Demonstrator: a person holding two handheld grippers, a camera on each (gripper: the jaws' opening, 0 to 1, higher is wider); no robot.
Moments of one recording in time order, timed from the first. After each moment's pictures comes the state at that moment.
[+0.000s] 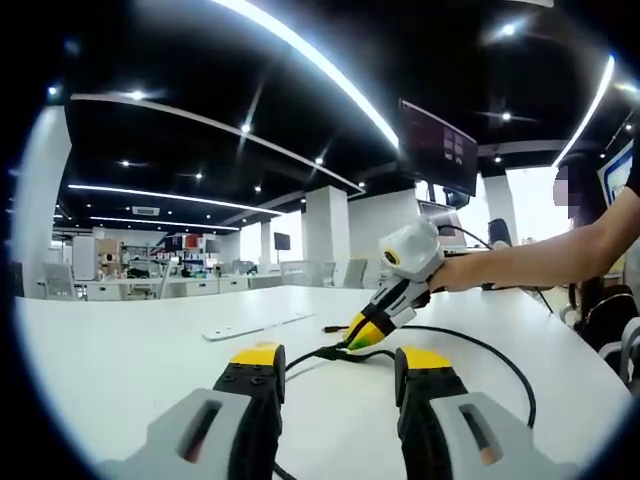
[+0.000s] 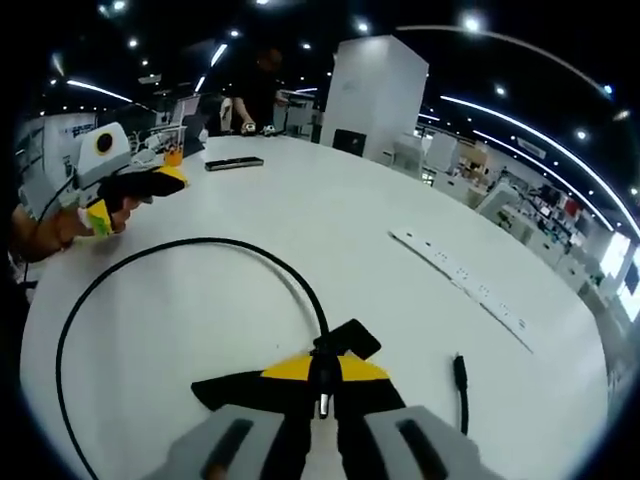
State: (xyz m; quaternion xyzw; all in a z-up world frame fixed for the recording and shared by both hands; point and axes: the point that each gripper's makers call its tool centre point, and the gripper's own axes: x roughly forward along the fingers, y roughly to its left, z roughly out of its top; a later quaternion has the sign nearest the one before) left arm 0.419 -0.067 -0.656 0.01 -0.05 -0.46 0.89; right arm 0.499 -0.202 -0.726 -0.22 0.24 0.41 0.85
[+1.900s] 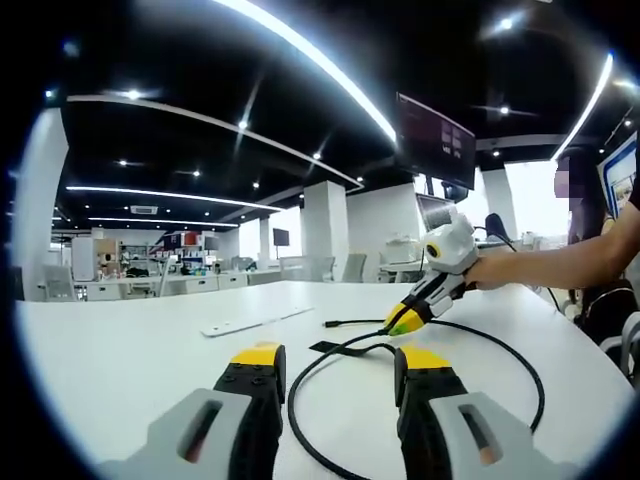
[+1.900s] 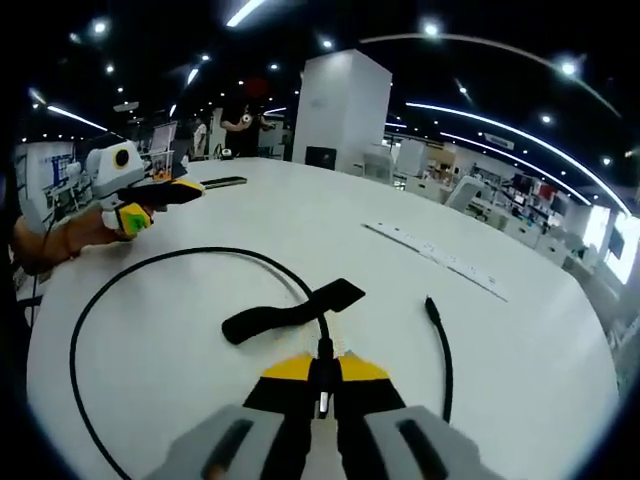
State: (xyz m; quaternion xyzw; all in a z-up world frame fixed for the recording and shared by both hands) left arm 0.420 -0.070 -0.662 0.02 -0.04 -0.46 0.89; right arm 0.456 -0.250 -0.728 -0.17 0.21 0.37 0.89
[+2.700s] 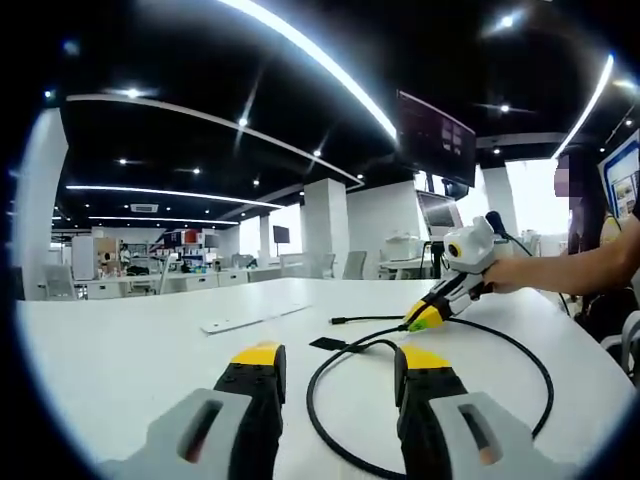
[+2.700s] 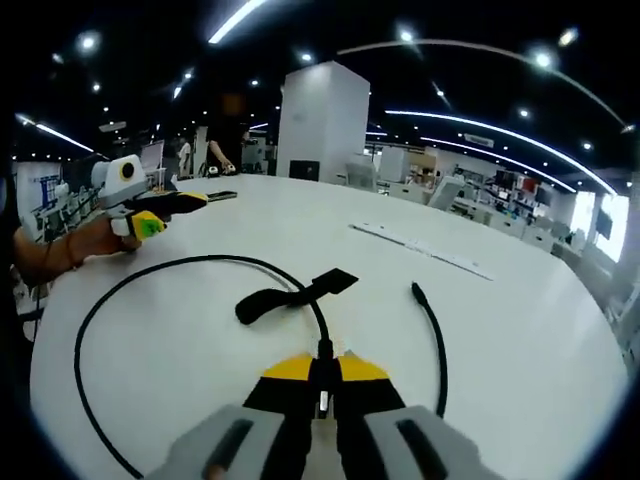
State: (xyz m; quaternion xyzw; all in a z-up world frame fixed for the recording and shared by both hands) left arm 0.420 -0.070 -0.667 0.02 -0.03 -0.46 0.89; right arm 0.425 -0.263 -0.733 -0.13 0.19 0.34 0.91
